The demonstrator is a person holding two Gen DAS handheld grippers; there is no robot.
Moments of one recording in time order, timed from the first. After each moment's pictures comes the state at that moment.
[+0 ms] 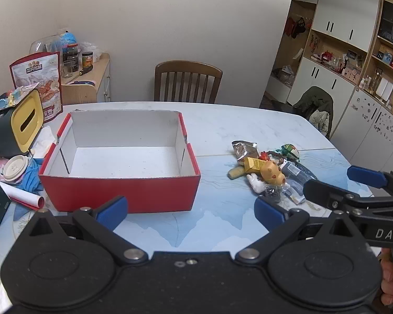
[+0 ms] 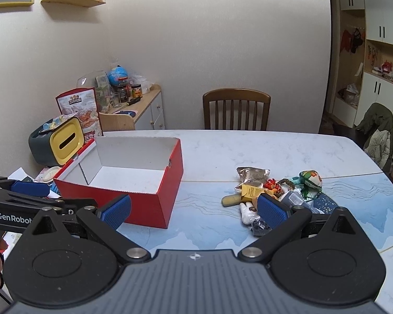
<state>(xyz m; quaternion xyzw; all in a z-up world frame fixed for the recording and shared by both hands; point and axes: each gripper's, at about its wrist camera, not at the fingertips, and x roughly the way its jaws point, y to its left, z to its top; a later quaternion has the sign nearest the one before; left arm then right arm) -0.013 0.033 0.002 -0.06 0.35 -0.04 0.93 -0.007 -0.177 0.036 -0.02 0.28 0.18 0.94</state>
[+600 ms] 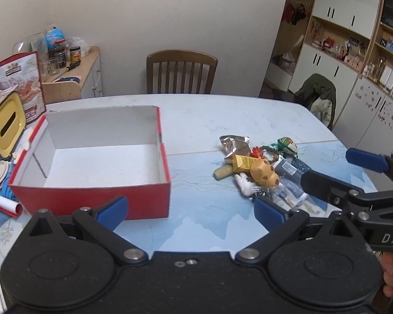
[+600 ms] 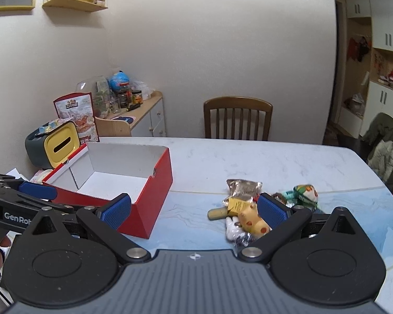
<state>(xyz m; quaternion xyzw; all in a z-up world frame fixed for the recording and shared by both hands) 0.036 -0.023 -0.008 -0.04 0.38 -0.03 0.92 0.034 -0.217 0.029 -0.04 0.25 0.22 0.94</state>
